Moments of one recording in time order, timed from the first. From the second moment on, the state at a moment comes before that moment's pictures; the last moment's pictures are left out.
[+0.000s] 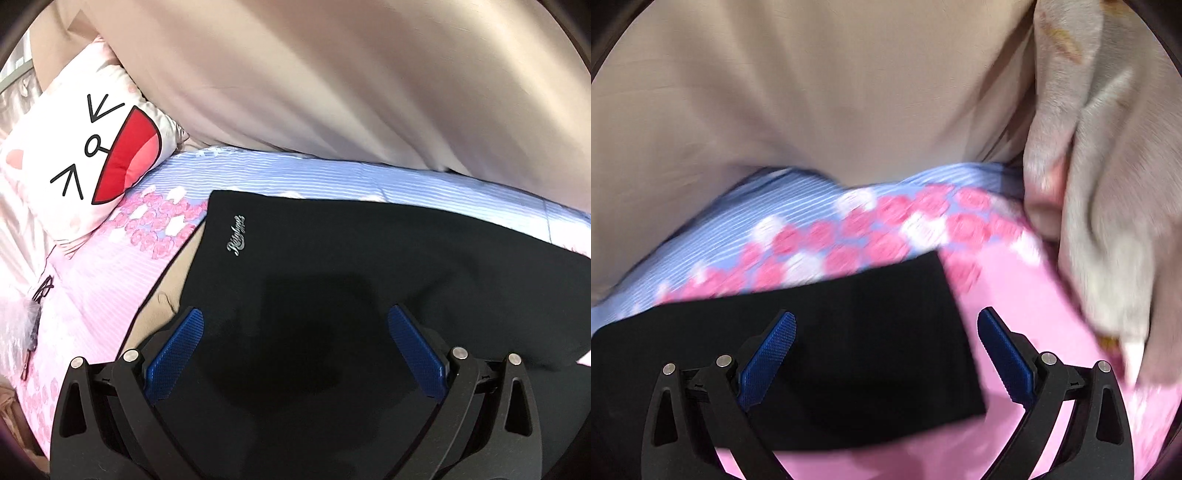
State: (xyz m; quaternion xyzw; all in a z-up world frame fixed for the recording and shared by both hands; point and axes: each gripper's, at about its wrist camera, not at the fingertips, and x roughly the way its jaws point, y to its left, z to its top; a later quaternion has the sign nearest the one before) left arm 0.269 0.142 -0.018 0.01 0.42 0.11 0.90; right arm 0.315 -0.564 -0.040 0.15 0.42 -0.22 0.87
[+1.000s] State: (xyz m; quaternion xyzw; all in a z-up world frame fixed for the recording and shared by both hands) left arm 0.316 0.280 0.057 -0.12 0.39 0.04 0.91; right arm 0.287 -0.537 0.012 0.17 0.36 -0.16 0.90
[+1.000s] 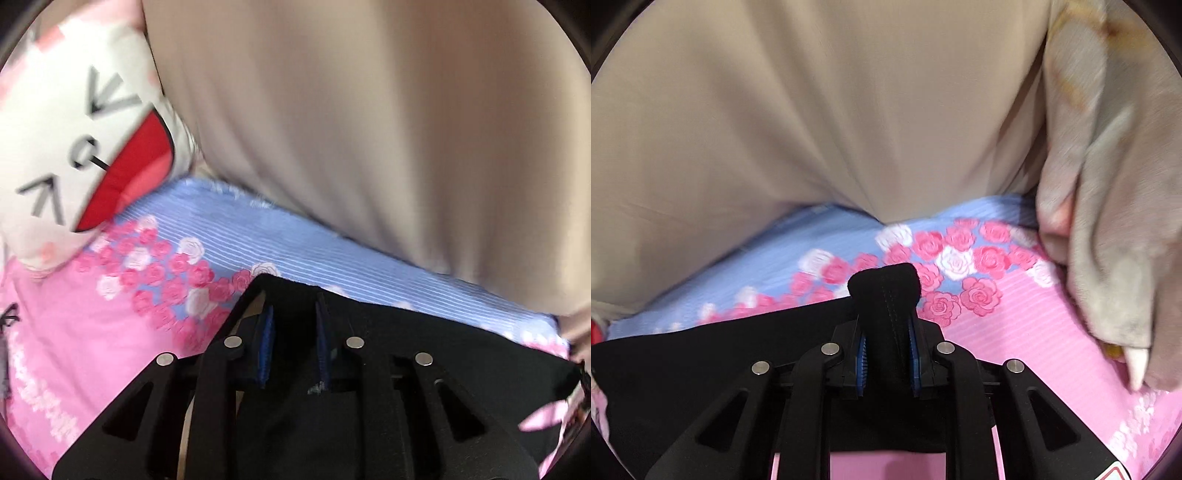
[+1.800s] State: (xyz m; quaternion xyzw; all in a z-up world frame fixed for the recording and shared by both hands) left arm 0.083 0.295 -0.031 -0.04 0.47 0.18 0.86; right arm 0.051 -0.523 -0.039 0.16 0.39 -0.10 0.90
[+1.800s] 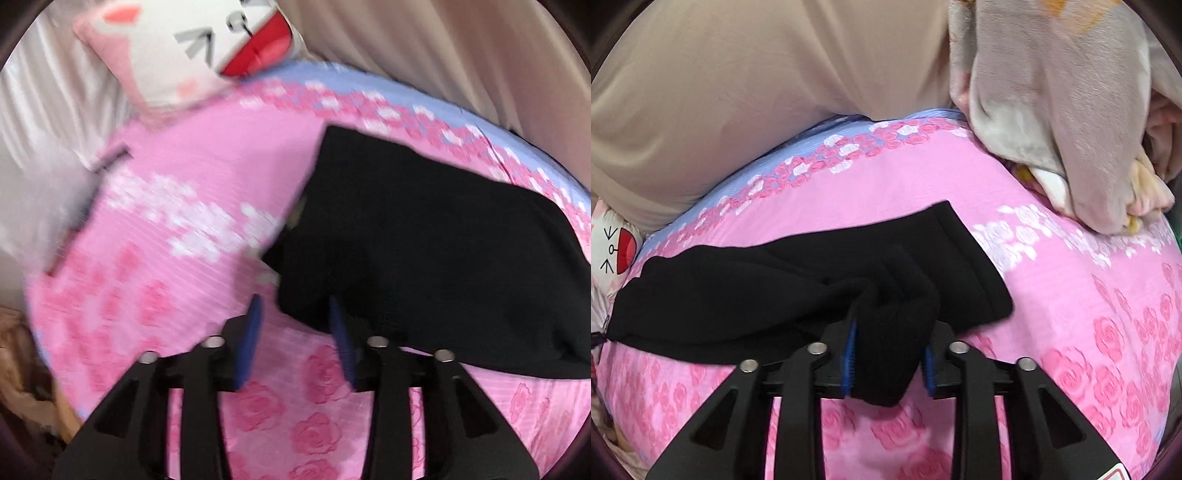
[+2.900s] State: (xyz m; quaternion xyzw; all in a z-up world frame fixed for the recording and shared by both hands) left arm 0.108 0.263 -0.044 -0.28 0.52 -0.04 0.81; right arm 0.044 -0.405 0.002 0.20 0.30 -0.05 0.93
